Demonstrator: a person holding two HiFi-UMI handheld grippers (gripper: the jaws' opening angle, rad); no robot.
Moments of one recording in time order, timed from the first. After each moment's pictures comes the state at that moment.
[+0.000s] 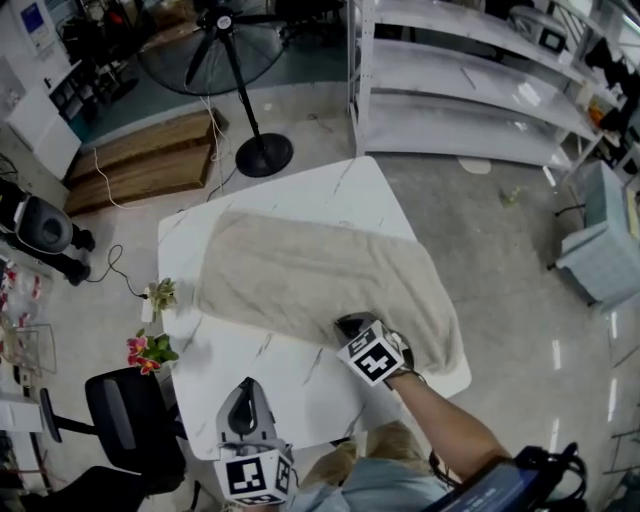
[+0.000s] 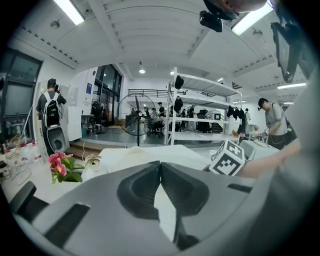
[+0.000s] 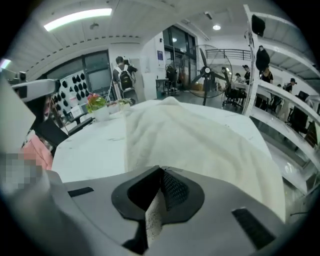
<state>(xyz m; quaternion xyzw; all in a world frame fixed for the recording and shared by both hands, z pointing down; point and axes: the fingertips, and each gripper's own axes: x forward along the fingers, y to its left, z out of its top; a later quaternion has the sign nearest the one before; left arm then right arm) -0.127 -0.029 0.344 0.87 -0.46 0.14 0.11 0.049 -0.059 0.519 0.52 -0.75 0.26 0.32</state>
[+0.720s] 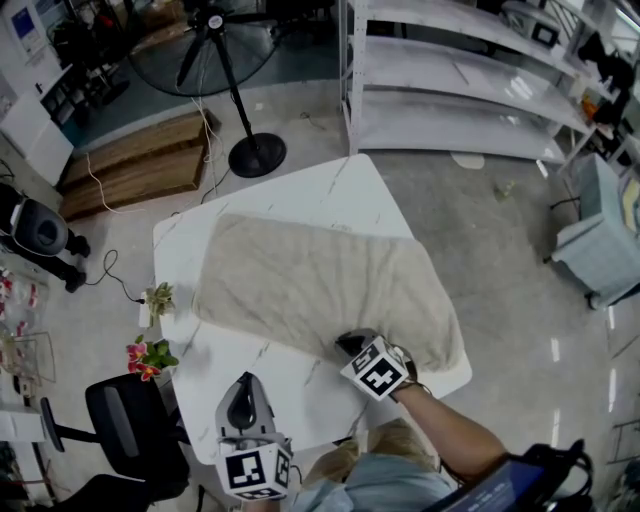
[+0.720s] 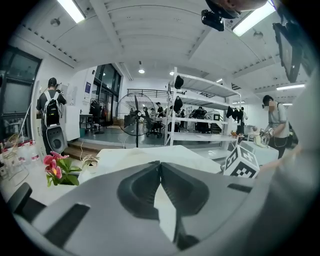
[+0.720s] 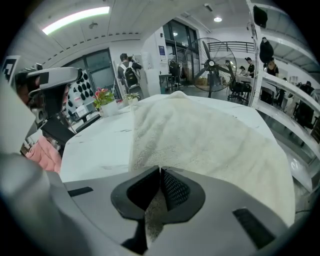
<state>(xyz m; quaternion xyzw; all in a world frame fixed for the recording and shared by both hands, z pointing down) -0.127 -0.045 0.350 0.87 -0.45 0.14 0.11 0.026 -0.025 0.534 0.49 -0.76 0.28 0.32</state>
